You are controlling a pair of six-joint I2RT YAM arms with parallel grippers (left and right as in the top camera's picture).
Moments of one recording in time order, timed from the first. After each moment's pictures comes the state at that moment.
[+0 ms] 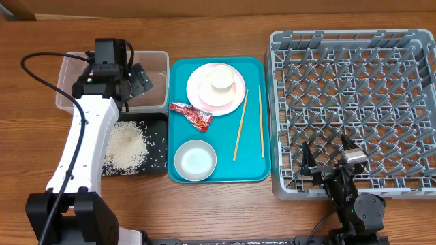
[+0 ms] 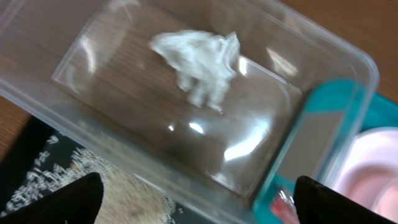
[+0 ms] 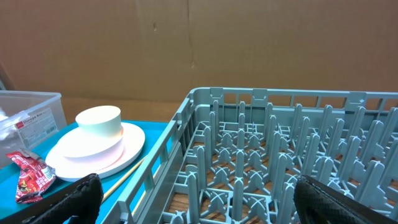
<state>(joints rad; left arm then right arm) 0.00 1.63 1.36 -0.79 -0.19 -0.49 0.12 0.01 0.02 -0.03 -0.08 0.04</state>
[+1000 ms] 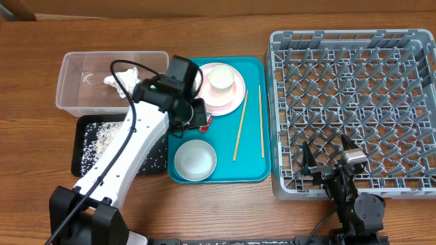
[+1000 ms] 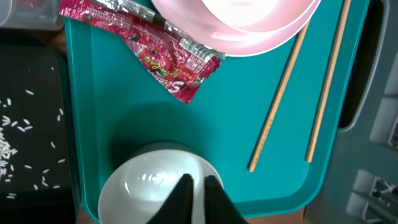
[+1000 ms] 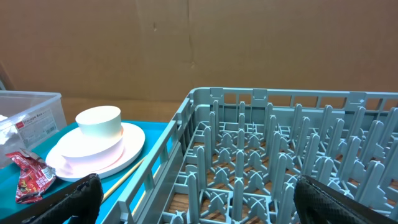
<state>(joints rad) -0.39 1.63 1.36 -1.03 0.09 -0.52 0.12 0.01 0.02 -0.03 -0.08 0.04</state>
